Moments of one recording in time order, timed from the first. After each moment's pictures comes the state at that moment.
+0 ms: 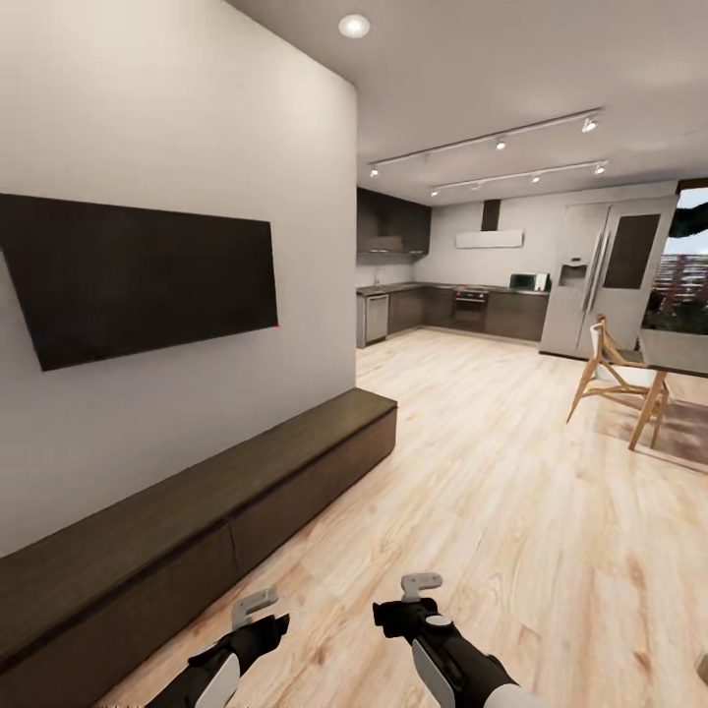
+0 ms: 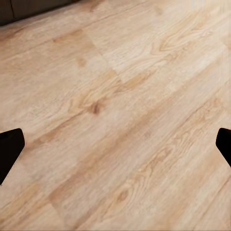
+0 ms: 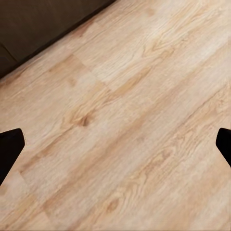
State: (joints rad) left arm -0.45 -0.04 -0.10 -0.40 0.43 0.10 0.00; right arm -0.54 0.17 0.29 -0.36 -0.21 0.11 -0.09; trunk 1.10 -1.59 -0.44
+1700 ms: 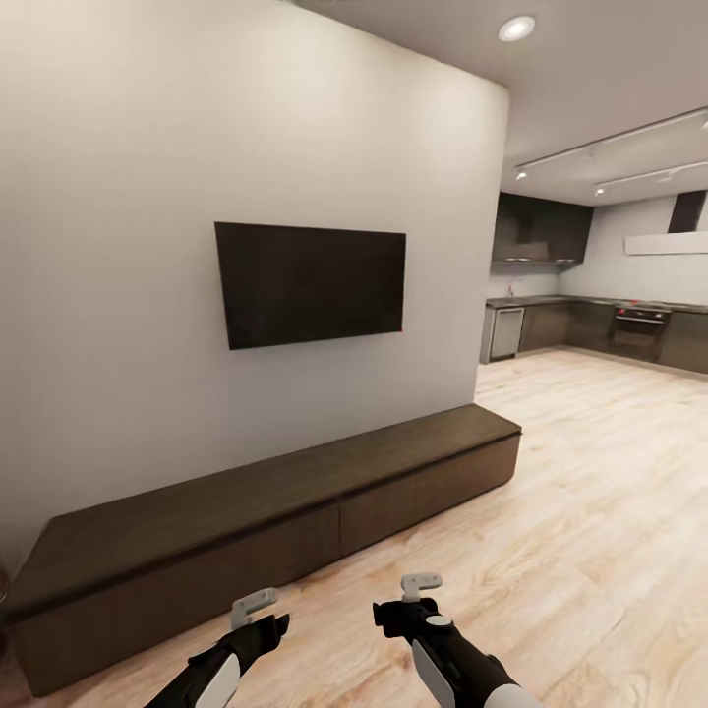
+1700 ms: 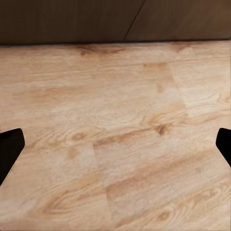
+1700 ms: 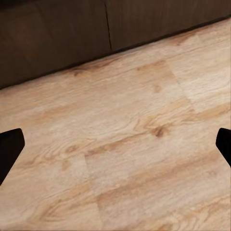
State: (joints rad) left arm -0.45 -0.04 -0.10 -0.40 0.43 0.10 0.00; right arm -0.54 0.17 0.29 -0.36 -0.21 0.11 -0.09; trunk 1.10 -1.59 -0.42
